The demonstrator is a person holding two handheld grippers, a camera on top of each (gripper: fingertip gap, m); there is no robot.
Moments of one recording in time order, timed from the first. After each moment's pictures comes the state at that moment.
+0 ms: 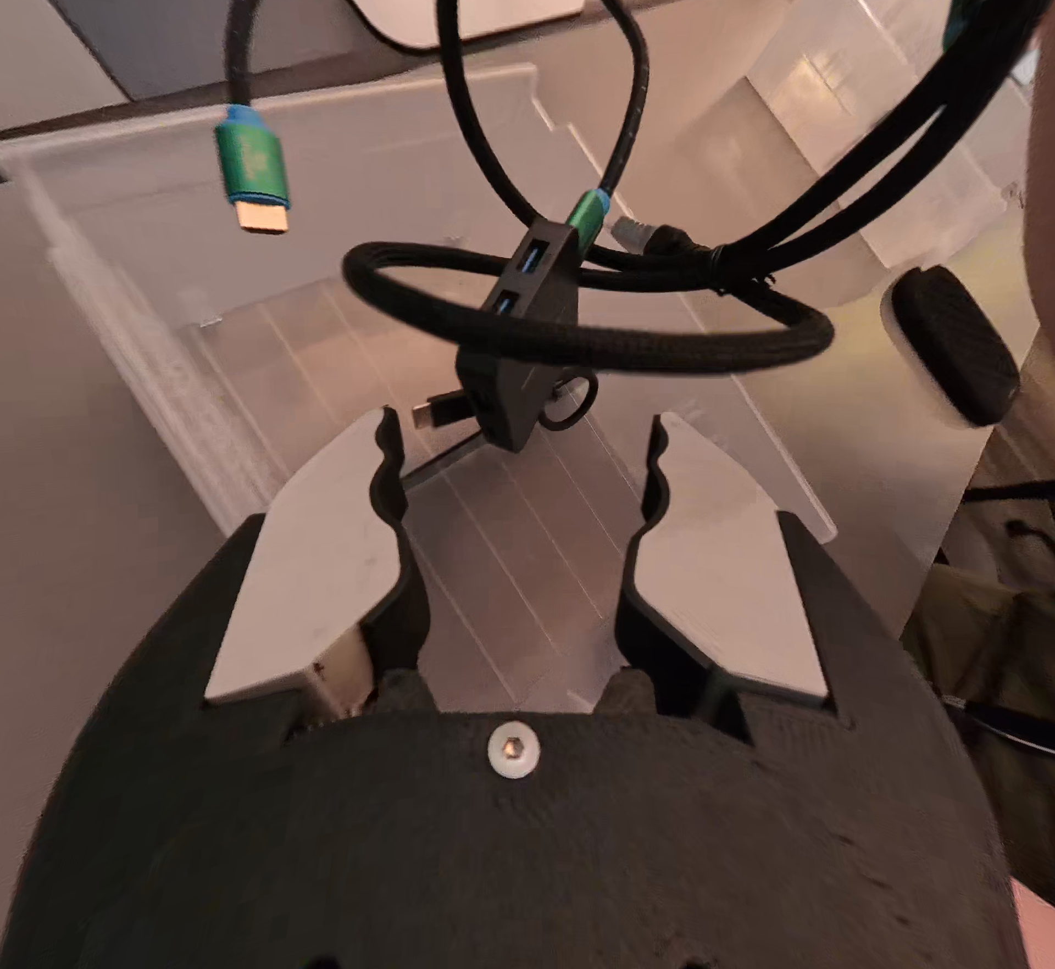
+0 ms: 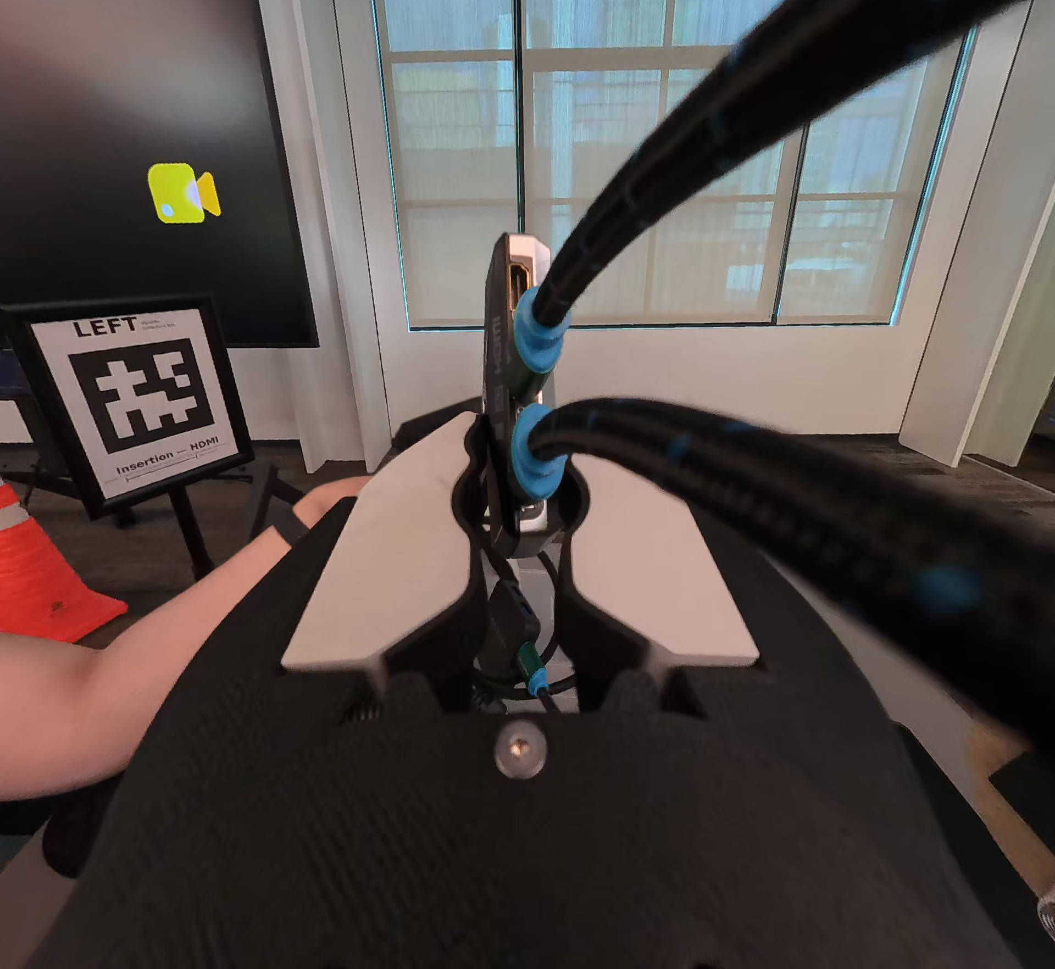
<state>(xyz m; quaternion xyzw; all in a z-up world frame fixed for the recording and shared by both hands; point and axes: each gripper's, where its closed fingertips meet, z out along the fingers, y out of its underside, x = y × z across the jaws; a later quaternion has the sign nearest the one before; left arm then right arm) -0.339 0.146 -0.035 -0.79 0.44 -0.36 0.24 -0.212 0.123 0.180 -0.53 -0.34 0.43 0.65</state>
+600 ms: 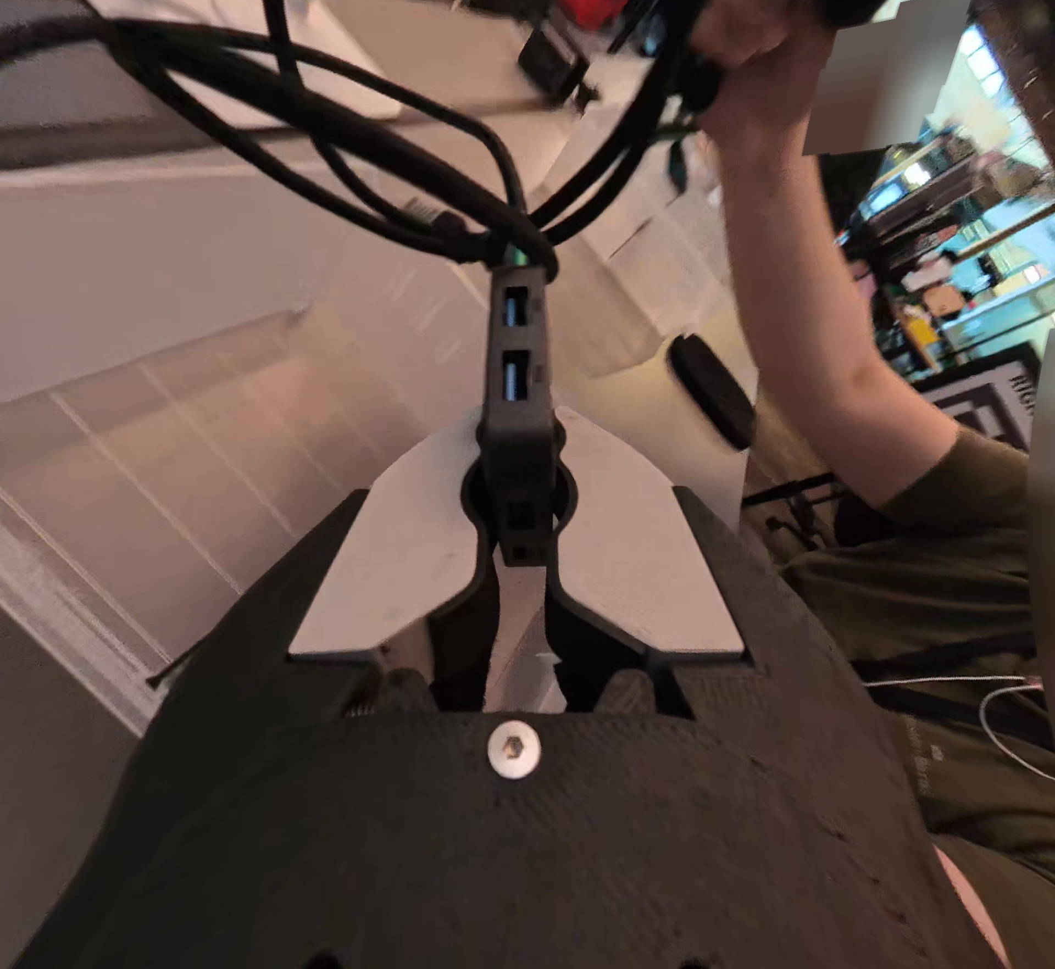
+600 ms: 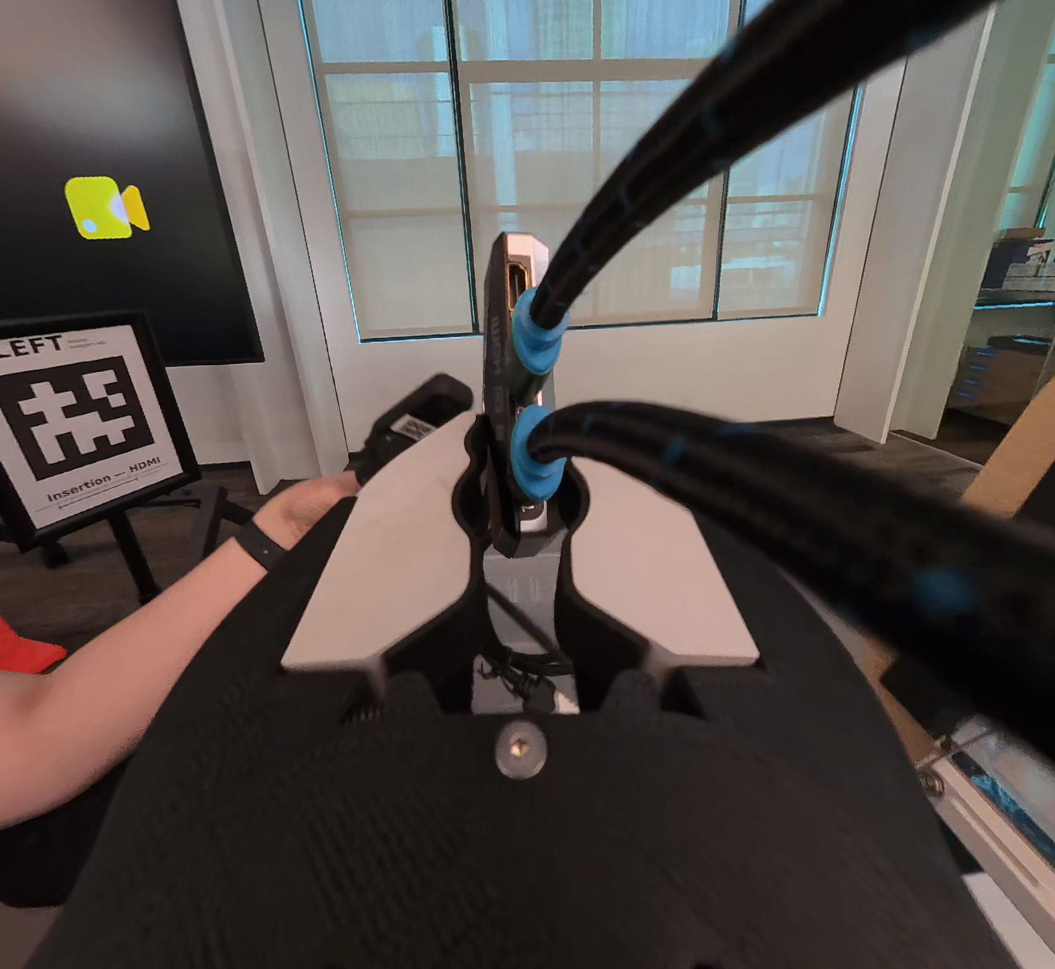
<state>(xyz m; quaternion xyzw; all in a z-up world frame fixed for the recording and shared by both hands) -0.324 0.129 0.007 -0.71 0.41 -0.53 0.20 -0.178 0.137 0.172 -0.55 -0.29 0.40 0.67</state>
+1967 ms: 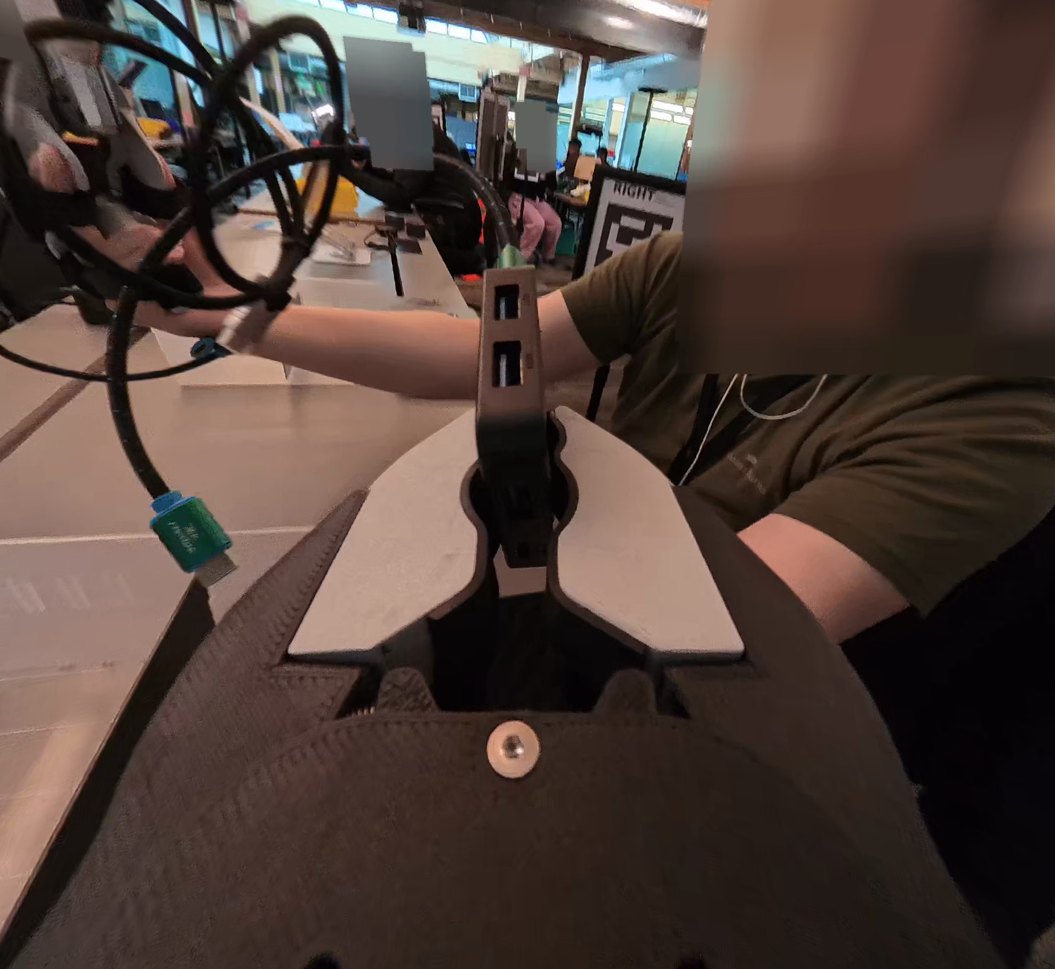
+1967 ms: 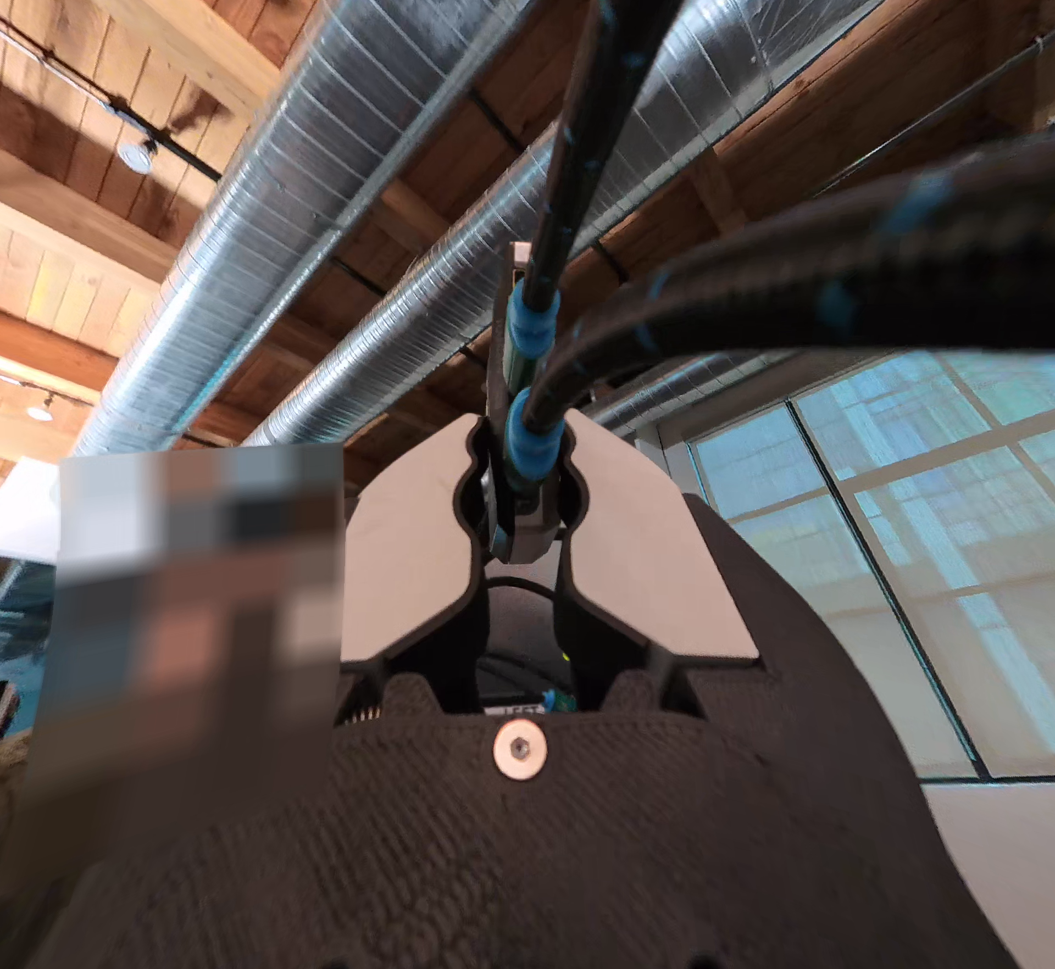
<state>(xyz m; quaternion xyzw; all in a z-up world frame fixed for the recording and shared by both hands) -0.410 -0.016 0.090 -0.33 0.63 -0.66 0.25 -0.066 0.067 0.179 -0.13 -0.13 0.80 0.58</state>
